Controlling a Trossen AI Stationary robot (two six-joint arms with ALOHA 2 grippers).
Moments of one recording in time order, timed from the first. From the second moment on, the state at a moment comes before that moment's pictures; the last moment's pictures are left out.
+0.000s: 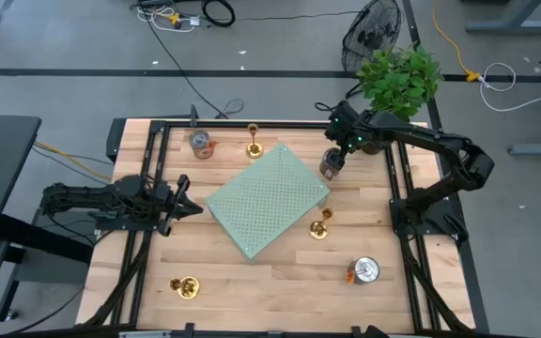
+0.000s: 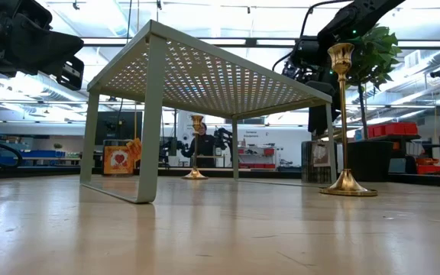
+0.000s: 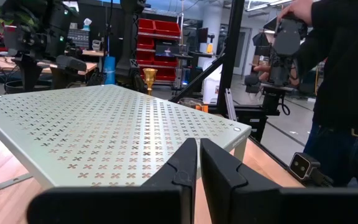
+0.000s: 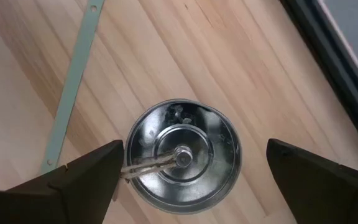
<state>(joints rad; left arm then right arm) -0.04 0.00 0.01 0.08 0.15 -0.12 -0.65 1.48 1.09 -0.82 -0.03 -0.10</state>
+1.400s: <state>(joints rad) -0.04 0.00 0.01 0.08 0.15 -0.12 -0.65 1.52 1.09 -0.80 -0.05 -0.10</state>
